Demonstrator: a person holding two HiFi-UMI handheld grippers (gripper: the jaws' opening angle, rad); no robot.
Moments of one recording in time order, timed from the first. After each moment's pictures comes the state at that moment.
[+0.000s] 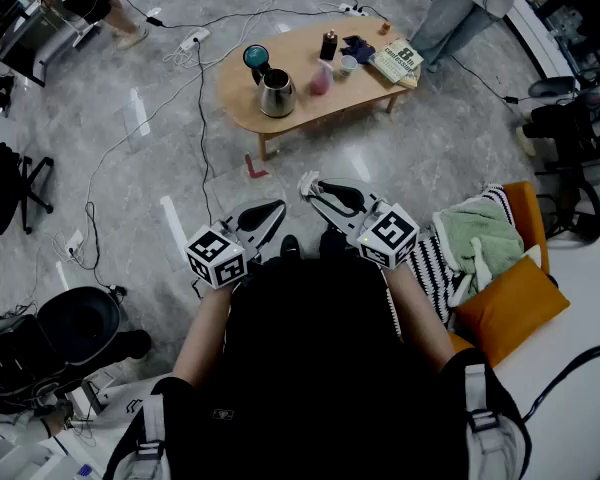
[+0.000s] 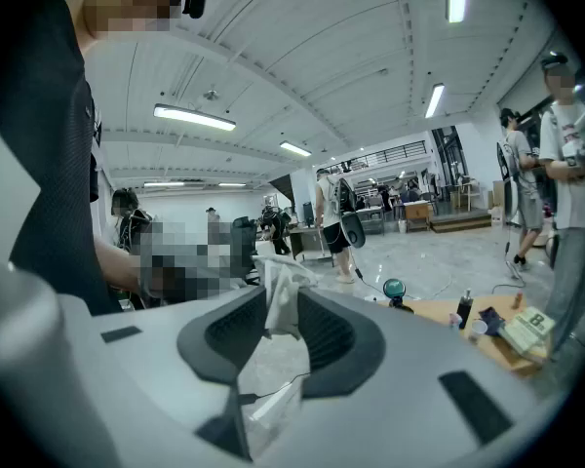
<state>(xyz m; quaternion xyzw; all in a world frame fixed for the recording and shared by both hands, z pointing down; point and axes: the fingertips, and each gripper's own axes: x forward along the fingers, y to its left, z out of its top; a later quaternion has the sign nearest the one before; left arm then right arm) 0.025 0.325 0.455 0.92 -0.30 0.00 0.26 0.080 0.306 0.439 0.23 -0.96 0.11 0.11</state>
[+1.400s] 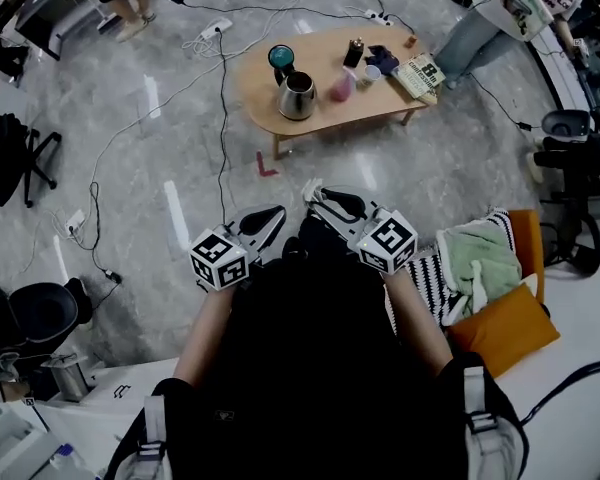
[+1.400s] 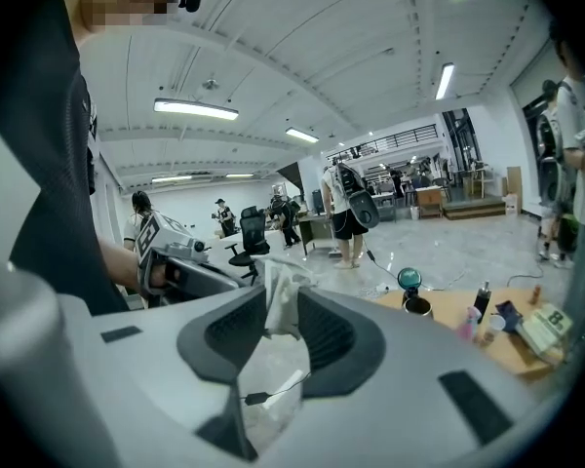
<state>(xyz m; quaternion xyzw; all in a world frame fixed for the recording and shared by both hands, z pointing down) -0.012 0.306 0.475 0.89 -0.34 0.00 0.30 0.048 0.280 0.457 0.19 -0.96 0.13 0.14</state>
